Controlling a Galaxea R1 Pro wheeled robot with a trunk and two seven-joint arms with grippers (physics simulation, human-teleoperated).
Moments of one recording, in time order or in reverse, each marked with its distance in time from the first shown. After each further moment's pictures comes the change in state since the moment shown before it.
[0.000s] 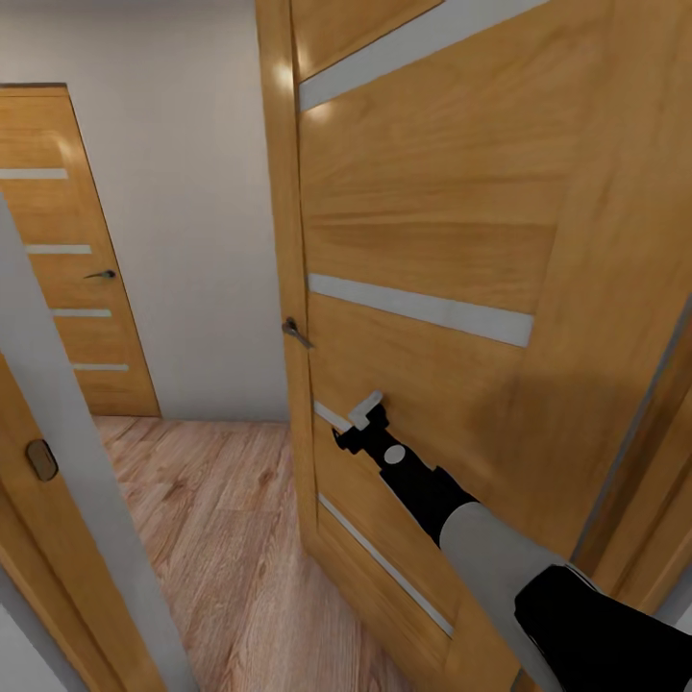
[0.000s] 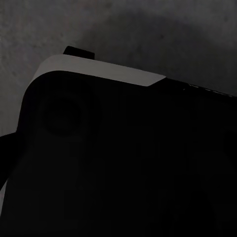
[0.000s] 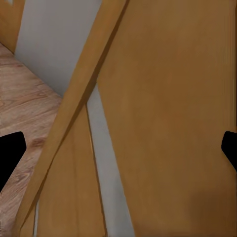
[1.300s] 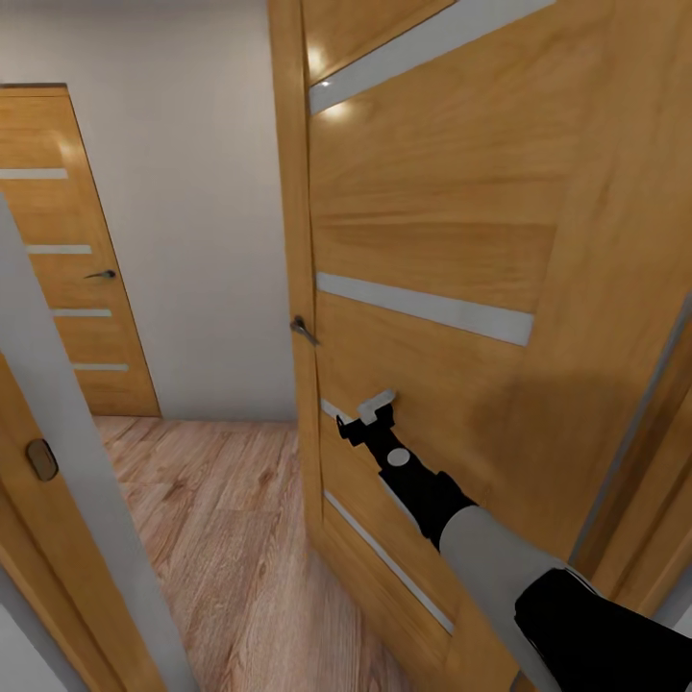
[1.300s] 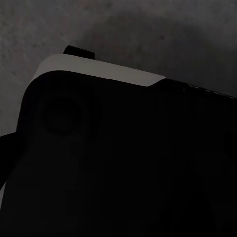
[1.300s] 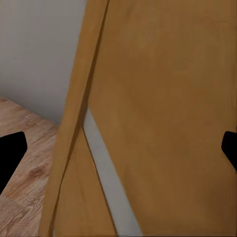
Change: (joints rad) left arm 0.000 0.000 0.003 0.000 0.004 0.000 0.000; right arm 0.011 0.000 0.011 0.003 -0.181 -0.080 -0.115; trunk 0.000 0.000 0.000
